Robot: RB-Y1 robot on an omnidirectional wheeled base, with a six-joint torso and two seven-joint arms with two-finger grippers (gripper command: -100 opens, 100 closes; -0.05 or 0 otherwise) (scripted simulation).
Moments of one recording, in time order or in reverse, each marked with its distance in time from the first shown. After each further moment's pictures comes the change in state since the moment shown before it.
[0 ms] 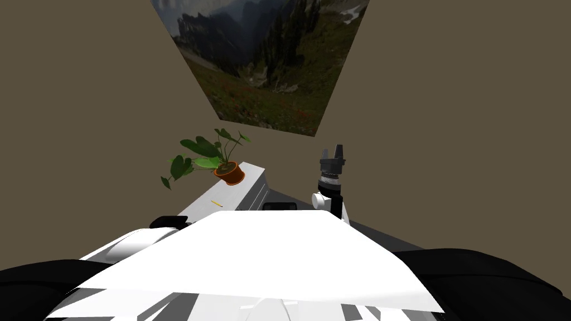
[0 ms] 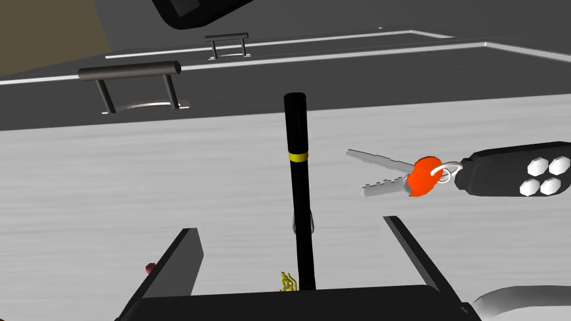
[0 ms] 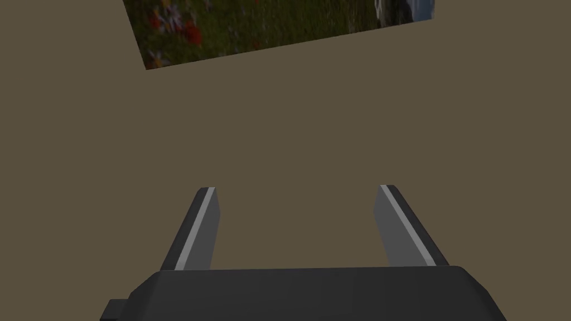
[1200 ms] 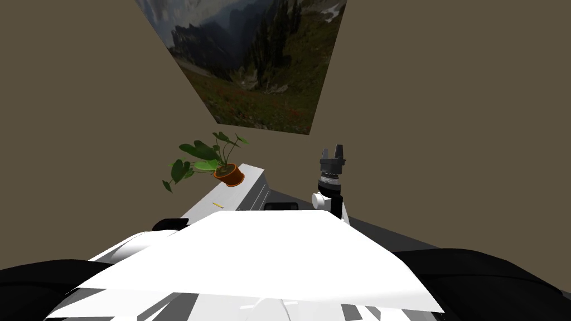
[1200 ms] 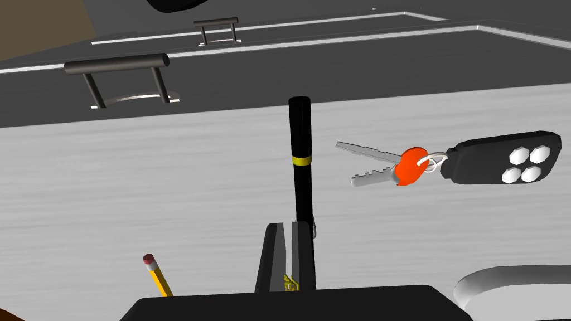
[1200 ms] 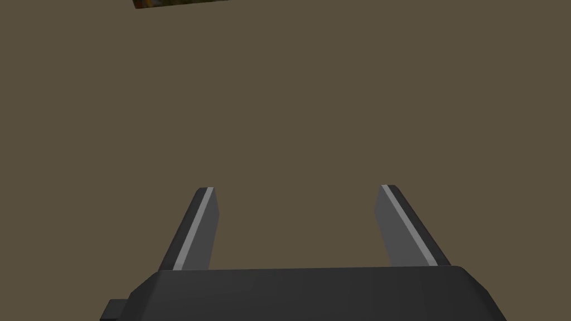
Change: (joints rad) left arm -0.022 -0.036 -0.029 0.063 -0.040 -0.027 -0.010; right arm 0.000 0.000 0.000 0.000 0.000 0.000 0.000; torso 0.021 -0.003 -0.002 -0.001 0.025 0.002
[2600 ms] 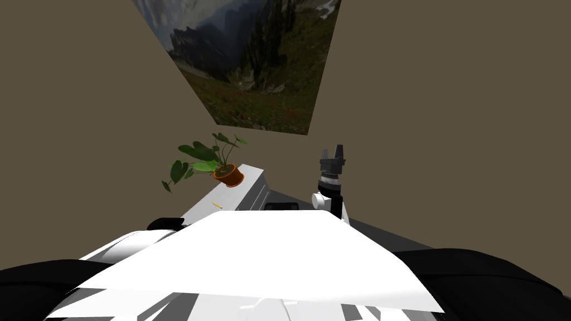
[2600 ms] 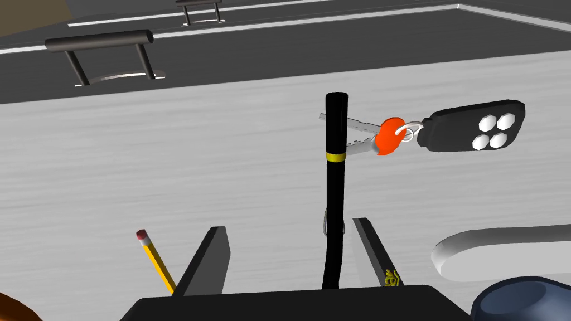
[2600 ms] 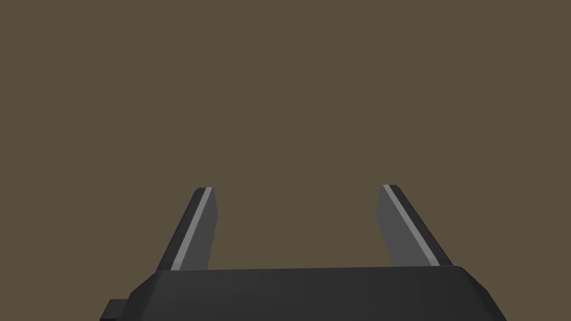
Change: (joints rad) left arm 0.013 0.035 0.027 0.004 -0.014 0.021 0.005; right arm 0.000 0.000 0.000 0.000 0.000 0.000 0.000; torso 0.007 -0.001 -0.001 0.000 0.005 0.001
